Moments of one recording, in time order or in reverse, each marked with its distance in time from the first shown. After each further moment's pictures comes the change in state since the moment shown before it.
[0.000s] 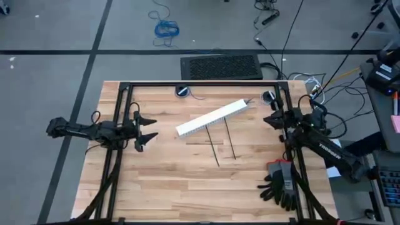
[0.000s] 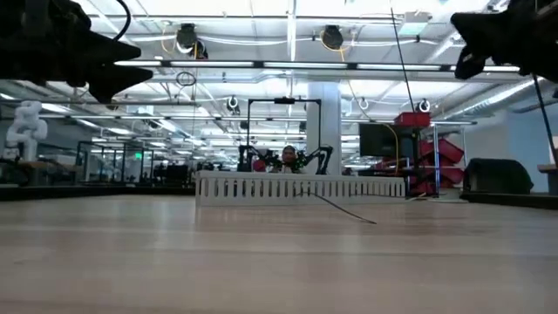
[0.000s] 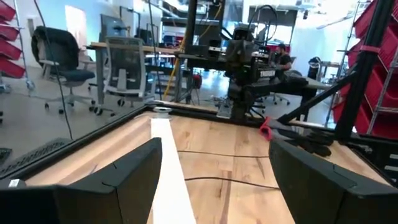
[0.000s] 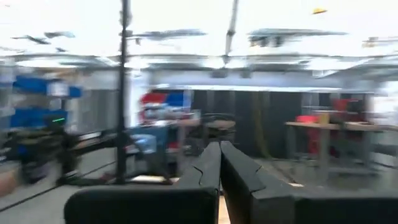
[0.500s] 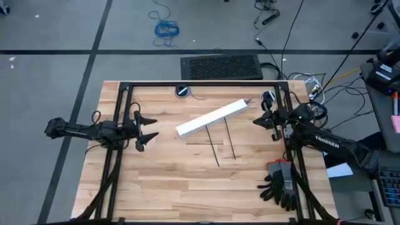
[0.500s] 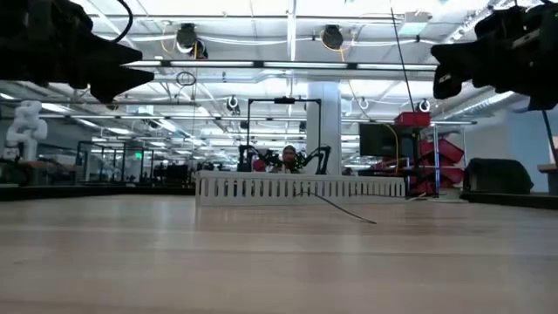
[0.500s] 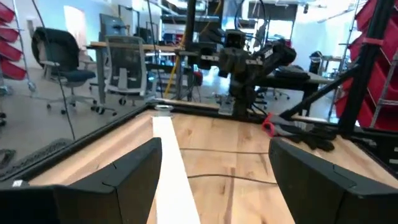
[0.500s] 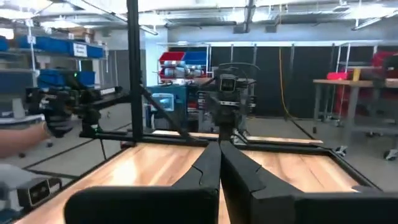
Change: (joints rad) left arm 0.021 0.011 0.000 -0.009 0.025 0.019; right arm -0.089 0.456 0.000 0.309 -0.306 -0.054
